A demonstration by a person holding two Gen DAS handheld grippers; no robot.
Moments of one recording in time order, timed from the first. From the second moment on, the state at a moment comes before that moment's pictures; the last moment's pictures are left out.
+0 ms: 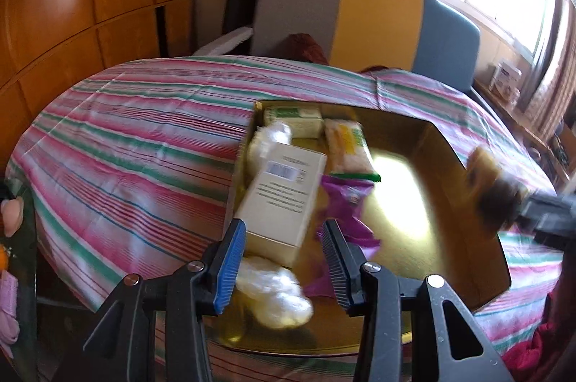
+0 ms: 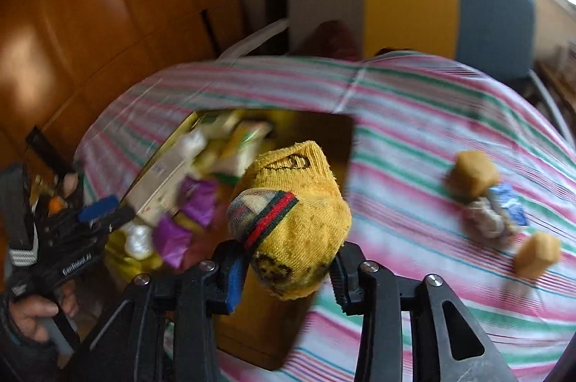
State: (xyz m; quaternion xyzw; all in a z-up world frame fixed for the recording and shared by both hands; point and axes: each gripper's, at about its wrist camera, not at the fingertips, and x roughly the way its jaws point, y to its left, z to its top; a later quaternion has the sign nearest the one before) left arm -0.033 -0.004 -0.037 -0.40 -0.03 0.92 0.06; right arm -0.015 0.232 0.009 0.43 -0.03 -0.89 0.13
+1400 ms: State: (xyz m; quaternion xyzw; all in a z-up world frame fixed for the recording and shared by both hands) left arm -0.030 0.021 -0.022 -0.38 0.03 0.92 0.08; right arm -0.018 0.269 0.006 0.44 -0.07 -0.89 0.13
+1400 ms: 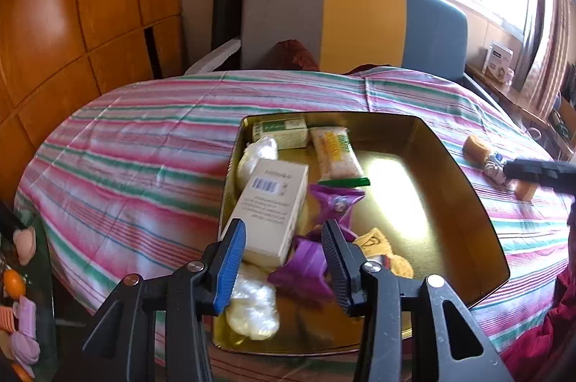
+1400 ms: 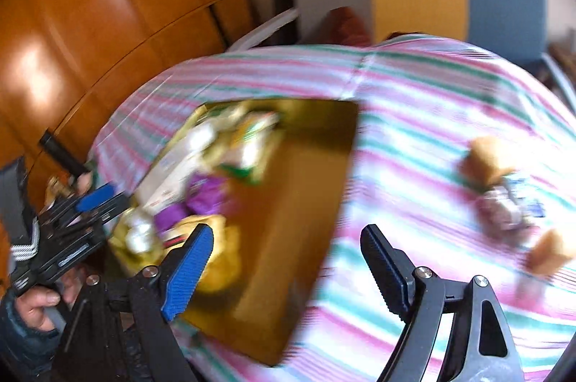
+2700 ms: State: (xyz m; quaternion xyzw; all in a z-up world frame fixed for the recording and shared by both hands) left arm -0.147 0.351 -0.044 -0.46 0.20 0.80 0.33; right arm 0.021 0.538 -0.023 0.35 -0.41 -0.82 -0.19
